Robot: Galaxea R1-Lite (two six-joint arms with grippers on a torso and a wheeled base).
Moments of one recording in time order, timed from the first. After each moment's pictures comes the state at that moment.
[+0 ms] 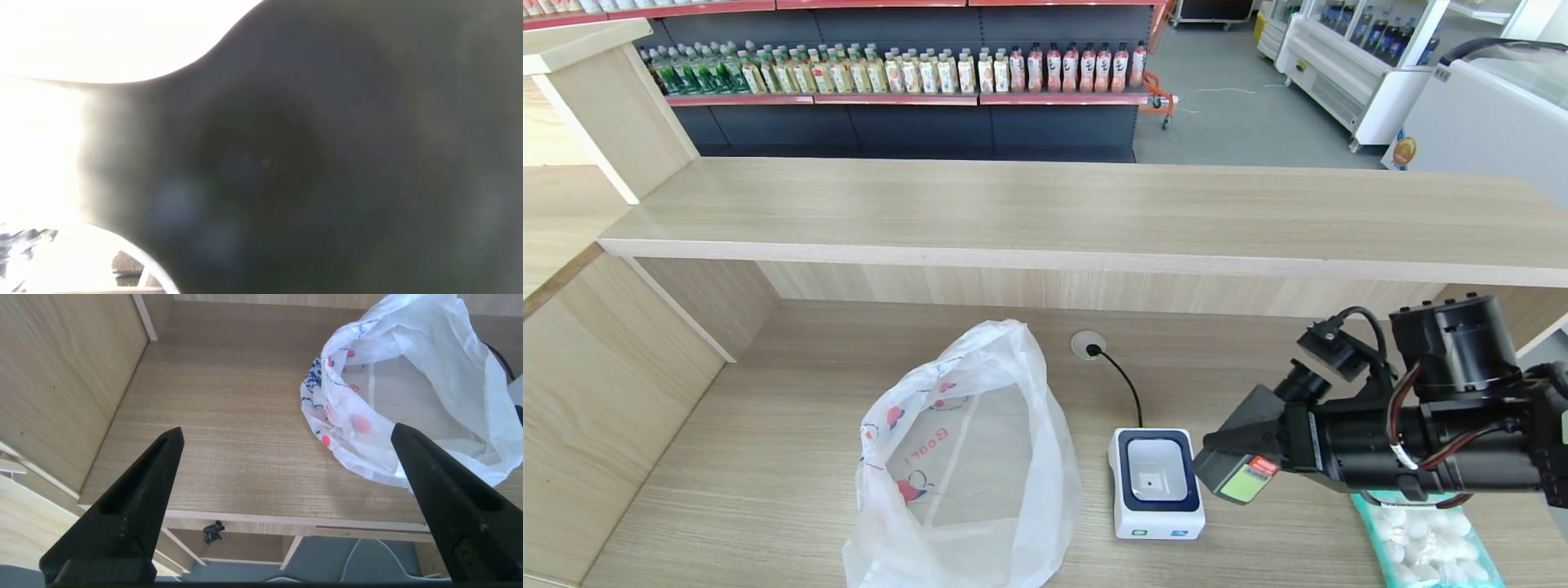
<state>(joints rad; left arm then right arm) -0.01 0.00 0.00 0.00 -0.02 -0.01 0.37 1.55 -0.67 -0.23 0.46 0.49</state>
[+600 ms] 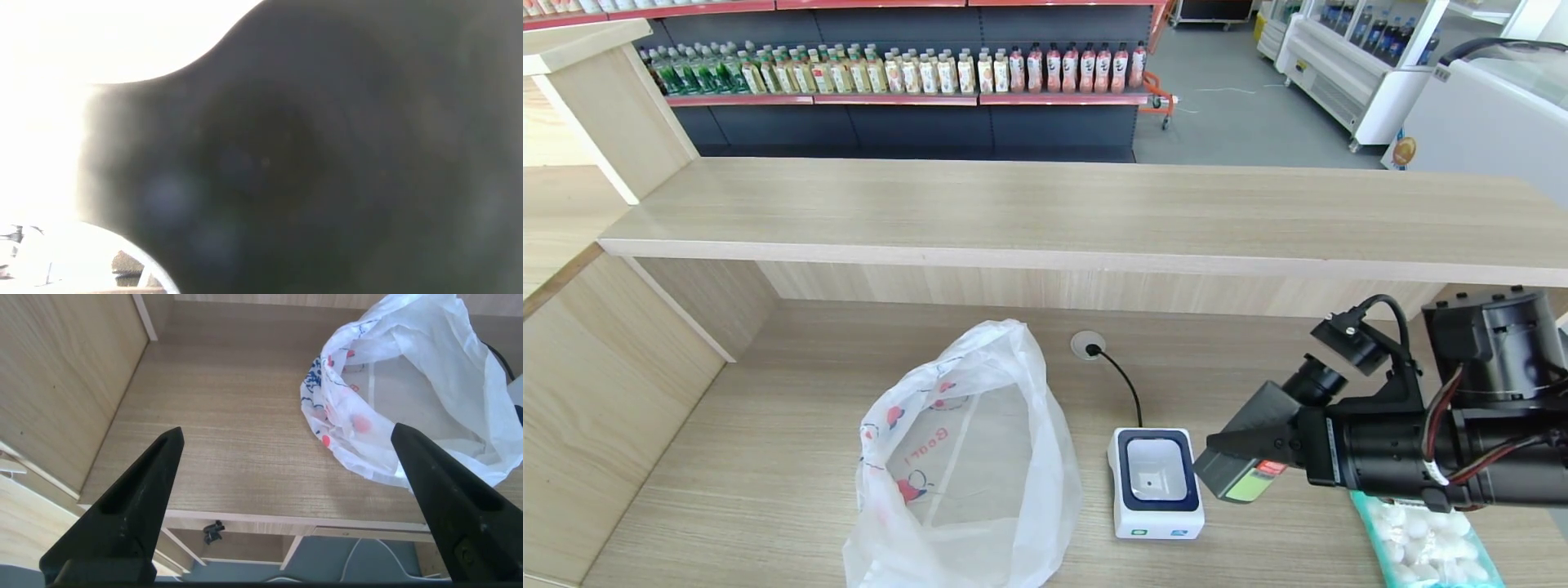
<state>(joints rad) -0.01 0.00 0.00 0.00 -0.02 -0.01 0.43 1.46 -0.65 -0.23 0.41 0.45</state>
